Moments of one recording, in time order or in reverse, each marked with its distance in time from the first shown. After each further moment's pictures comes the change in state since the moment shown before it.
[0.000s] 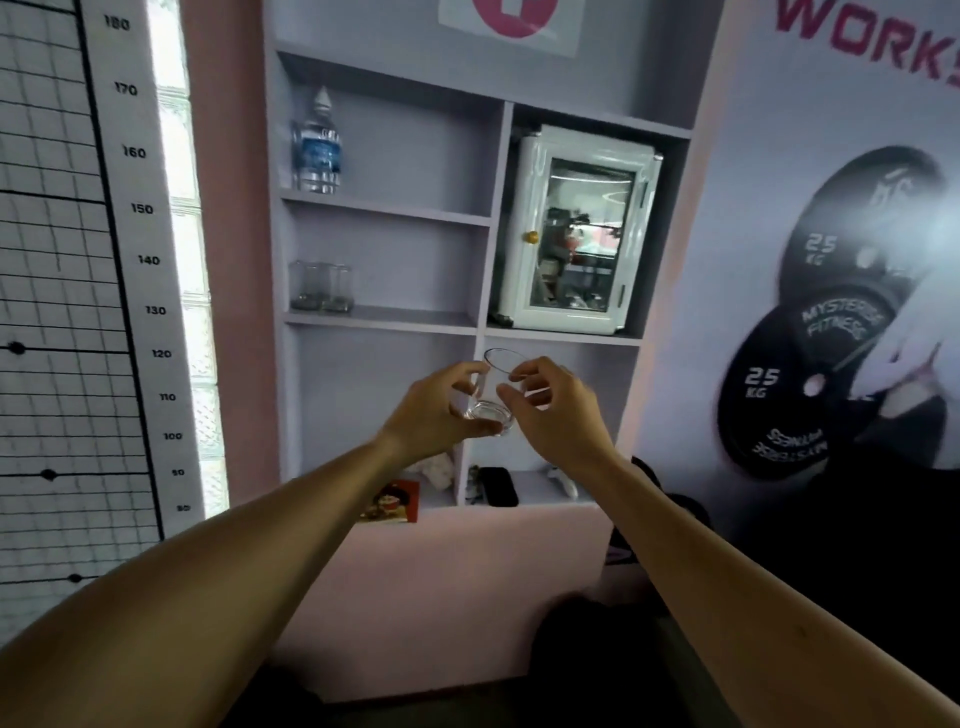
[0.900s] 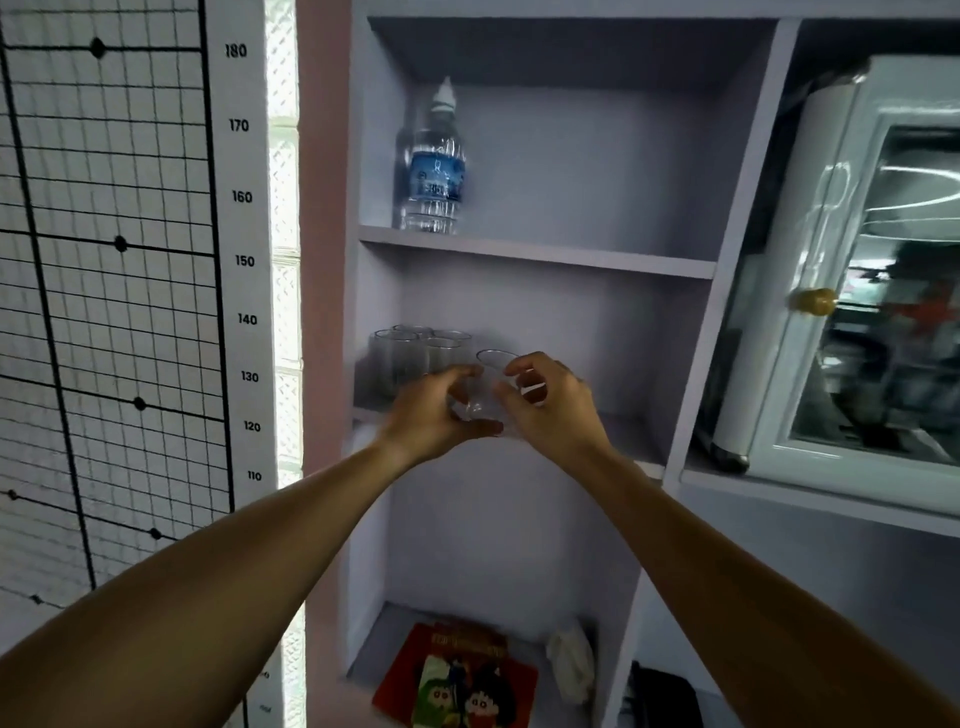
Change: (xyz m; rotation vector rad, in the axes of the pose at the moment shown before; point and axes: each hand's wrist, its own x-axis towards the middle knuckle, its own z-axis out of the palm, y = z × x) left_hand 0.237 -0.230 -0.118 0.395 0.331 -0.263; right_hand 0.353 0.067 0.256 0.225 -0.237 -0.276
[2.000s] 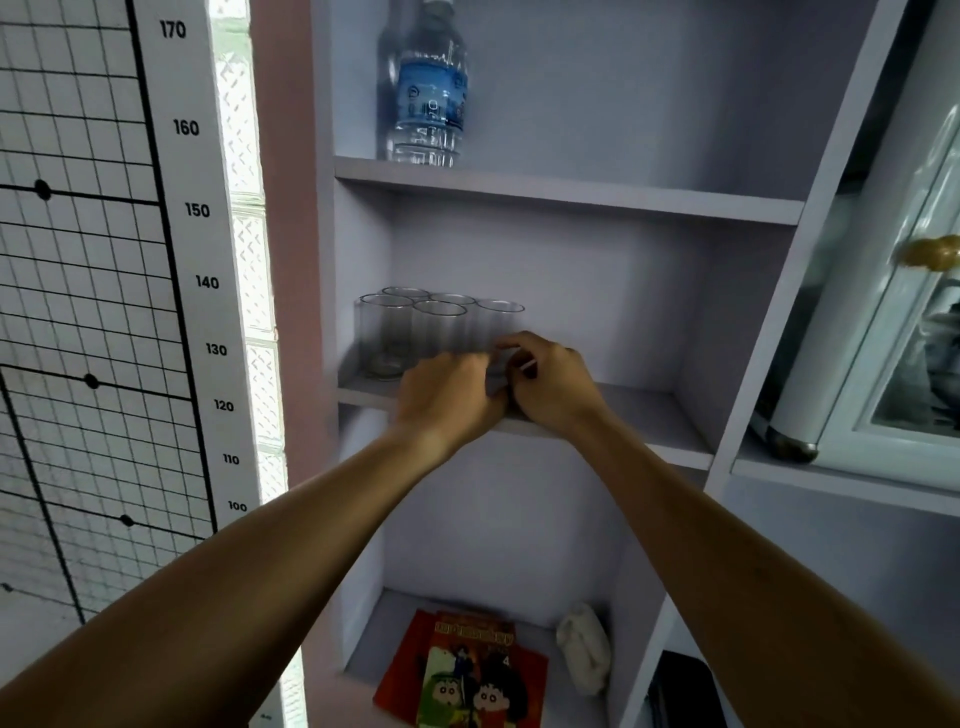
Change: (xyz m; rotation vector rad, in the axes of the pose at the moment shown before) left_hand 0.038 -0.026 0.040 0.468 0.140 0.073; right_hand 0.051 0.050 0.044 -0.169 -0.154 0.019
